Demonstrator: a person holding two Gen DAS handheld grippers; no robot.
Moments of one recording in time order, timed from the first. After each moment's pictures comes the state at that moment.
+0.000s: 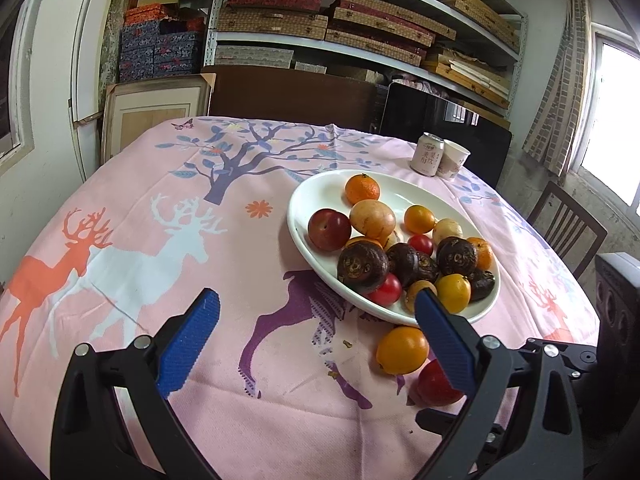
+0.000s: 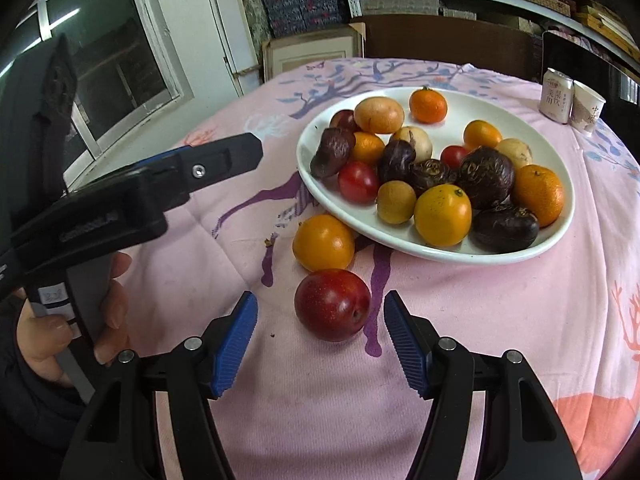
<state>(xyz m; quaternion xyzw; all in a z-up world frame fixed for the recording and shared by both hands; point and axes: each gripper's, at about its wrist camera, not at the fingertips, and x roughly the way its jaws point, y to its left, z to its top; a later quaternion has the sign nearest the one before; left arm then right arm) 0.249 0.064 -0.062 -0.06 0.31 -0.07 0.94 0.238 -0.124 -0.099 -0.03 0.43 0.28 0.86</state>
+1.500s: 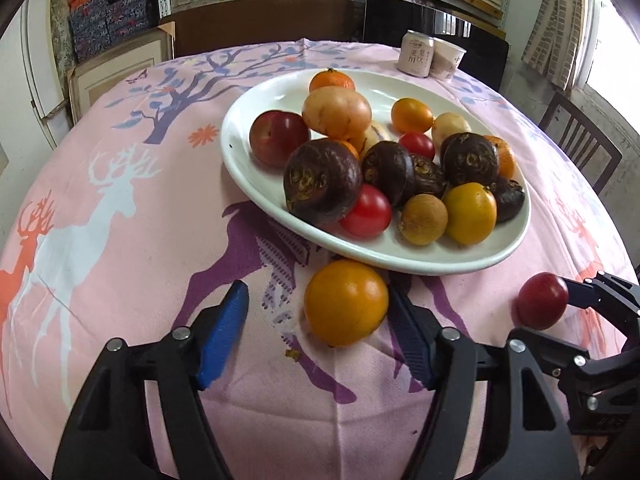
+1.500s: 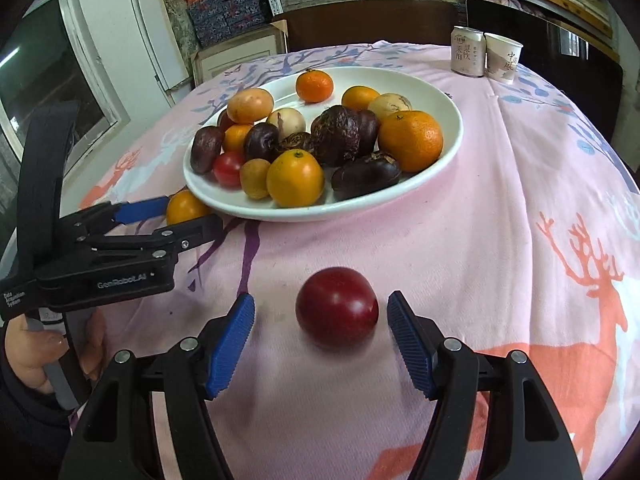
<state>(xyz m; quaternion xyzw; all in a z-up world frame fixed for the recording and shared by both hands) 0.291 0.013 -0.109 0.02 0.44 -0.09 0.89 0.238 -0.191 -0.109 0.01 0.44 0.17 0.88</state>
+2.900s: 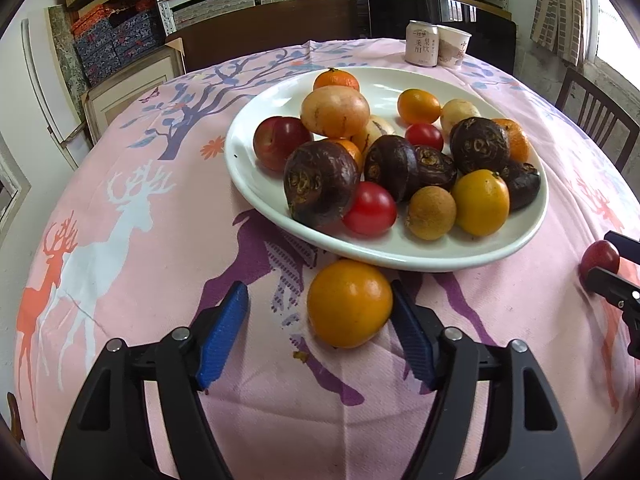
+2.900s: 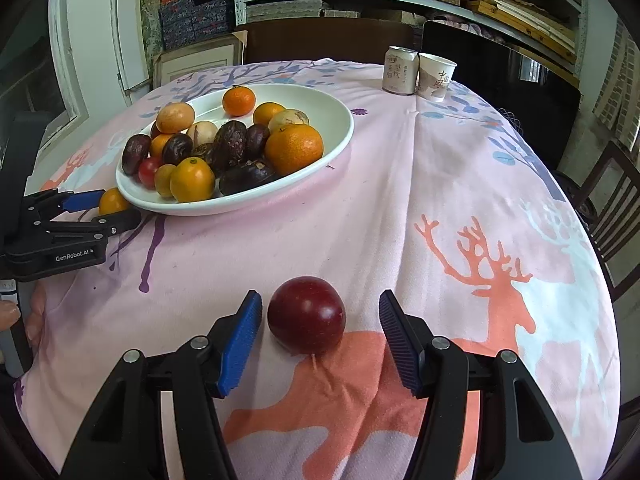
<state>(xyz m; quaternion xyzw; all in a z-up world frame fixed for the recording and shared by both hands) 0.289 -0.002 -0.109 0.08 0.43 -0.05 0.90 0.224 -0.252 -0.103 -0.04 0.41 0.09 0.91</state>
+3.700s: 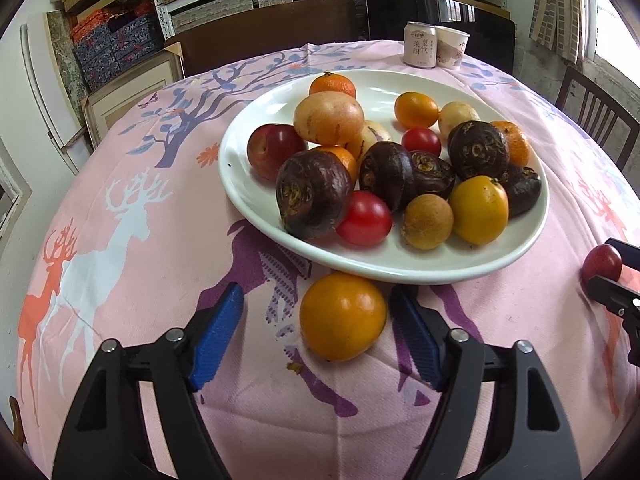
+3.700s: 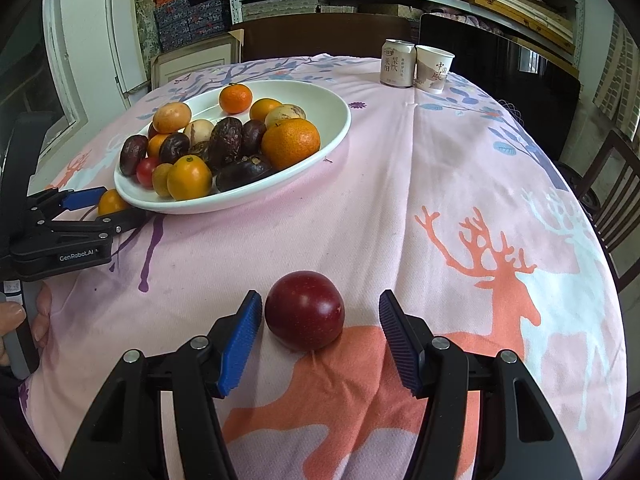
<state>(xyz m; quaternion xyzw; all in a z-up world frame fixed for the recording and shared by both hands) 0.292 -0.008 -0.109 0.09 0.43 -0.05 0.90 0.225 -0.254 -0.106 -0.03 0.42 0.09 0.90</state>
